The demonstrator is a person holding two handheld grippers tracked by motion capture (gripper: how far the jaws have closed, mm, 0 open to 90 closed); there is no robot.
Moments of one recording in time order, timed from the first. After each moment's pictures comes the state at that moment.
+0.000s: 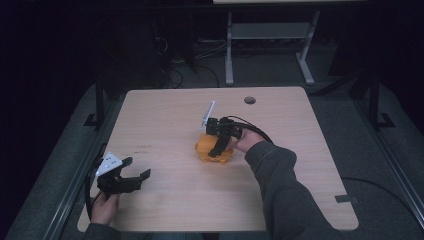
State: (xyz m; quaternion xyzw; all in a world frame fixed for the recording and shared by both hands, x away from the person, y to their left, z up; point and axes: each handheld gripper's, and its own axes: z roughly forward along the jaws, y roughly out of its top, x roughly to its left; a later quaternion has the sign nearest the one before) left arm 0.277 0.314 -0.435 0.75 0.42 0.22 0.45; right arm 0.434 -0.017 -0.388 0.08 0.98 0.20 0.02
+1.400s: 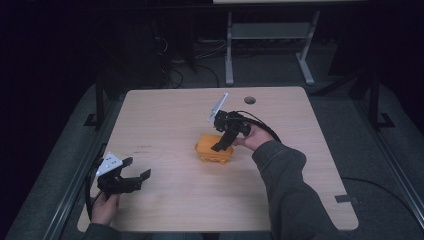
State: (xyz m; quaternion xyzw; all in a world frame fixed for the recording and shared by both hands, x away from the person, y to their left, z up) left arm 0.276 0.314 -0.435 0.76 0.42 0.22 0.45; right arm 0.429 -0.043 -0.361 0.11 0.96 0.25 0.03
